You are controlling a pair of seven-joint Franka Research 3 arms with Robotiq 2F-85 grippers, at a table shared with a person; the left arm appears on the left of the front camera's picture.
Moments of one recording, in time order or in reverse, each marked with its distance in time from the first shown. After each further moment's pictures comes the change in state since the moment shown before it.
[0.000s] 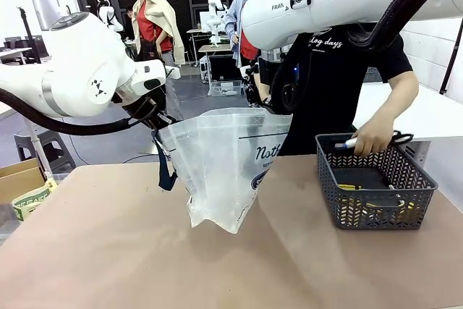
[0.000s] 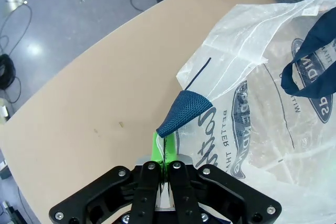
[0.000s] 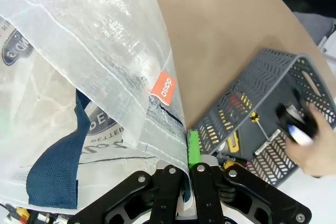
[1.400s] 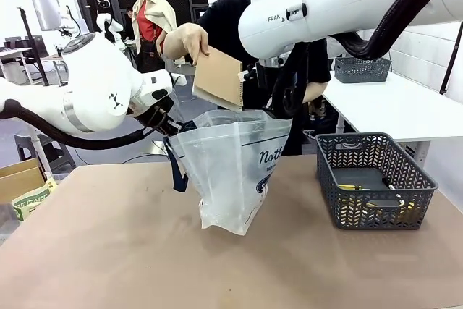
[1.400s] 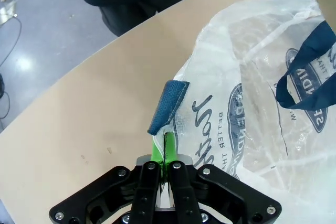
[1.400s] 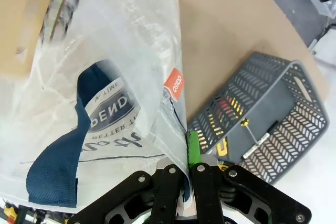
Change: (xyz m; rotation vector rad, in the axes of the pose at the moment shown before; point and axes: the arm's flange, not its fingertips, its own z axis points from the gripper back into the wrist) left arm 0.002 0.001 -0.038 -0.054 -0.078 0.005; right arm 0.007 0.003 -0.011 -0.058 0.012 0.049
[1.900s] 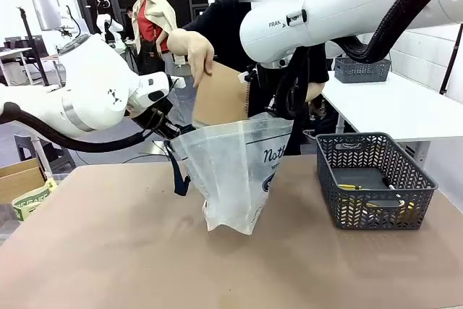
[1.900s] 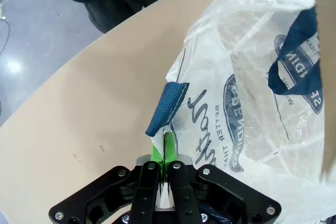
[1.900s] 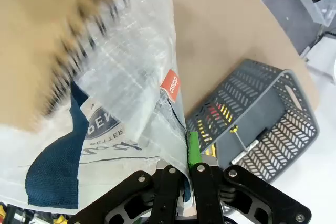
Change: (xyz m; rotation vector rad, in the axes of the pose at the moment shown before) left arm -0.006 0.004 -0.001 -0.062 0.020 -0.022; right arm 0.002 -0.007 -0.004 -0.025 -0.013 0.048
